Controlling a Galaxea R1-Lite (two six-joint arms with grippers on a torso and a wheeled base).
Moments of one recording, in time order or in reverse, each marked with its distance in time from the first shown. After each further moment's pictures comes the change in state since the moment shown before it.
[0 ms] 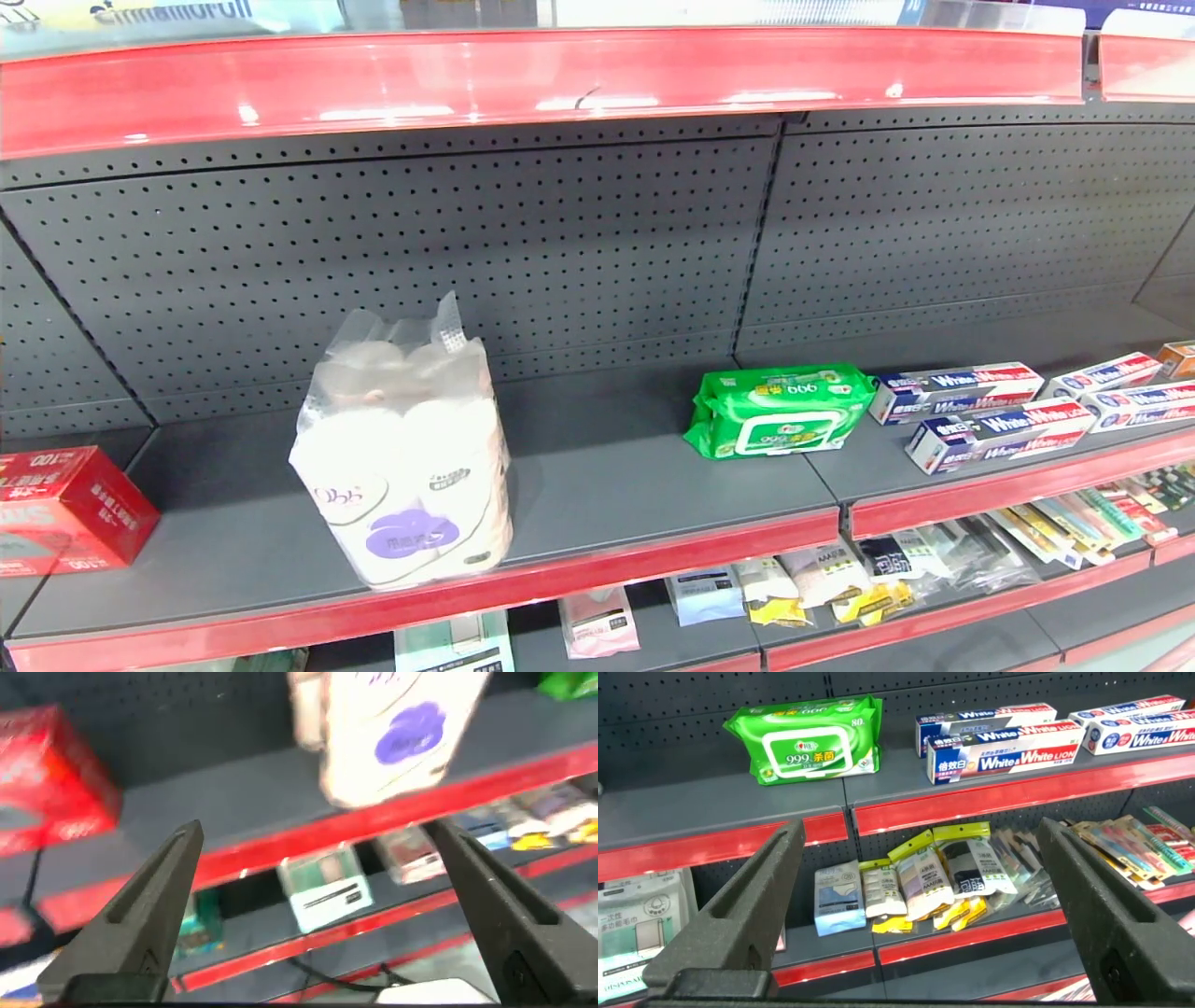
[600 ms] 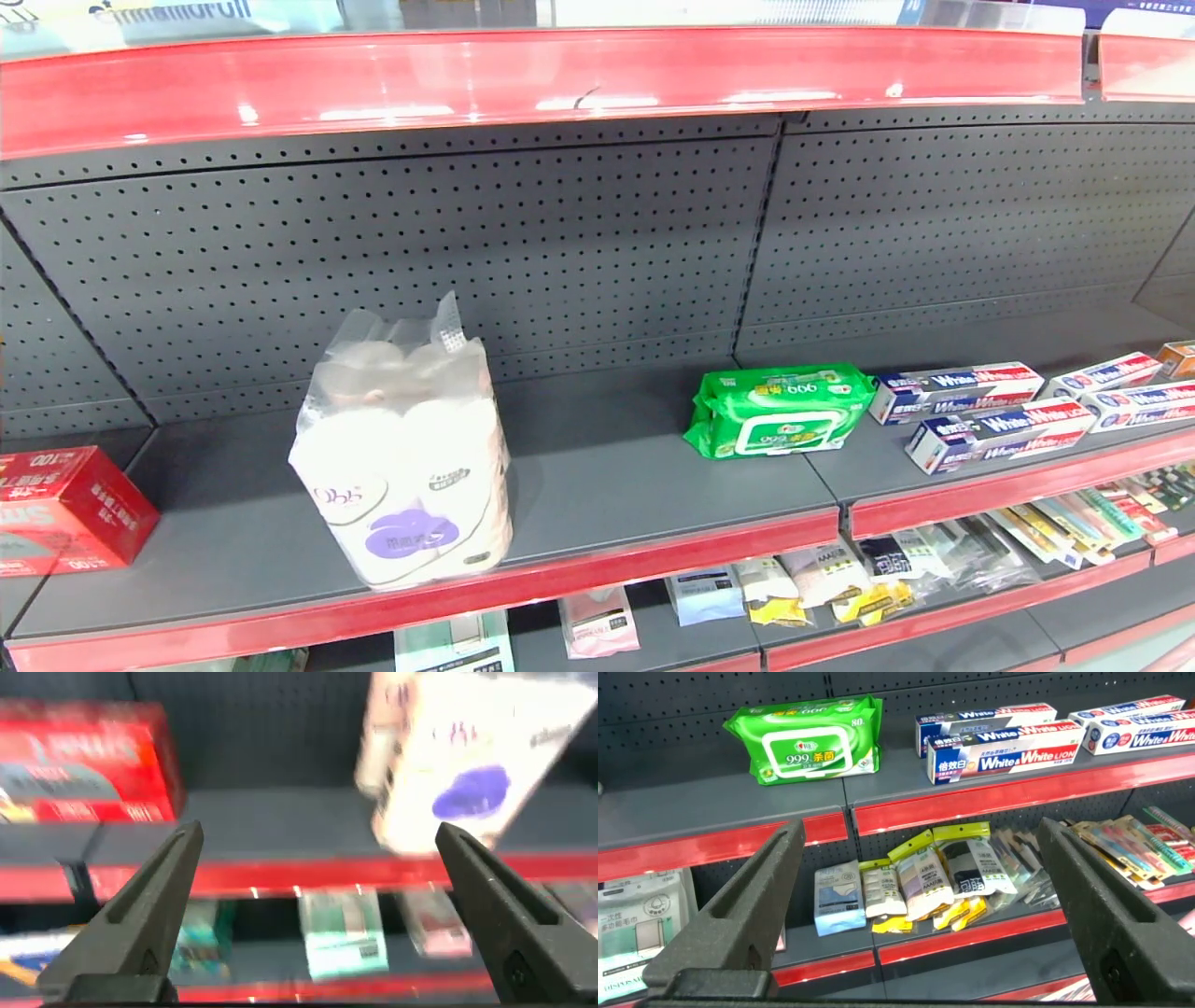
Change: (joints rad) left arm -0.010 -0.104 0.071 -0.166 0.232 -0.054; right arm 0.000 0.000 0.000 0.000 0.000 -0.001
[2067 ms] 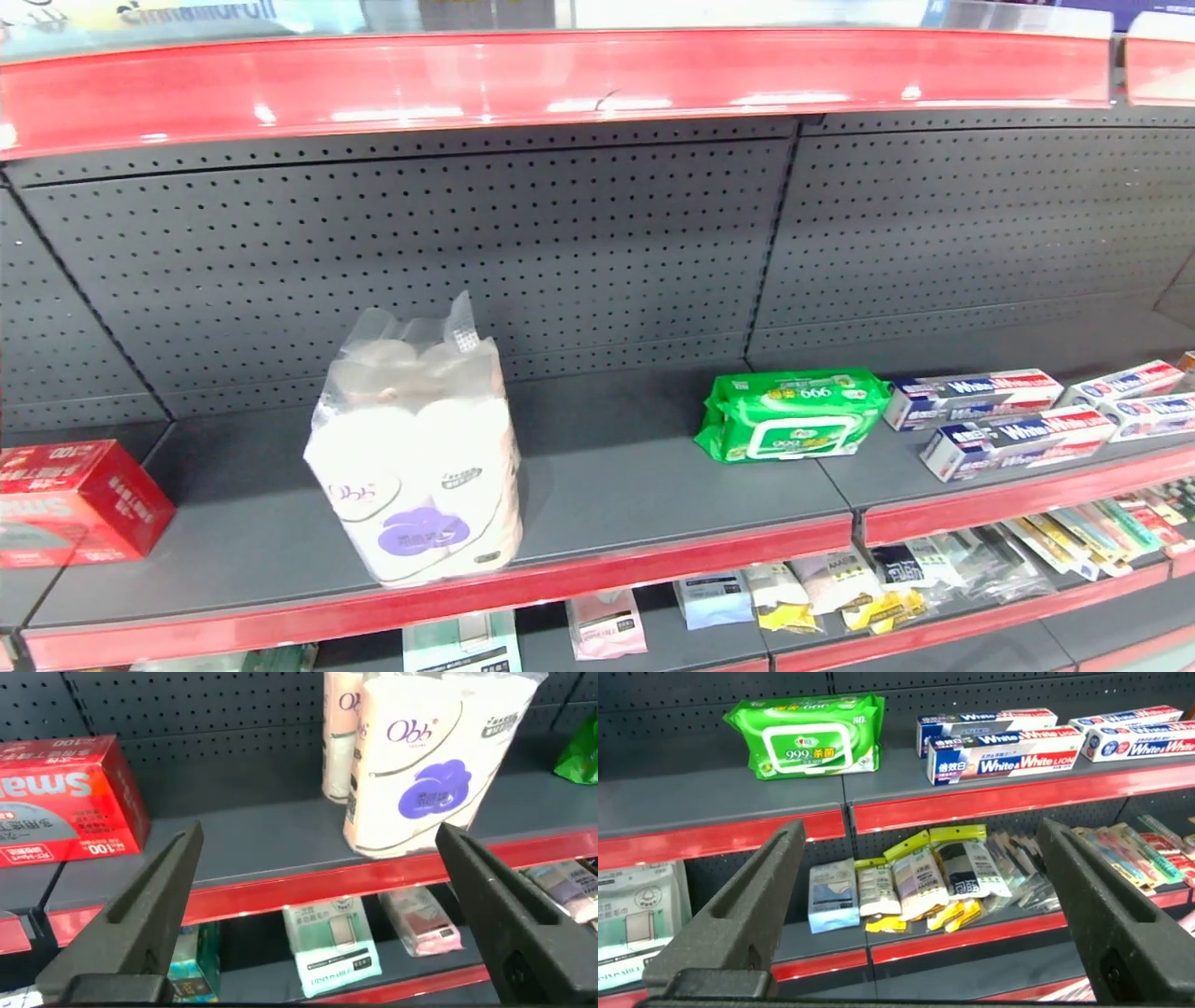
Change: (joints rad) left arm -0.003 -0.001 0.071 -0.056 -0.164 0.005; right arm 0.000 0.000 0.000 0.001 0.009 -0.035
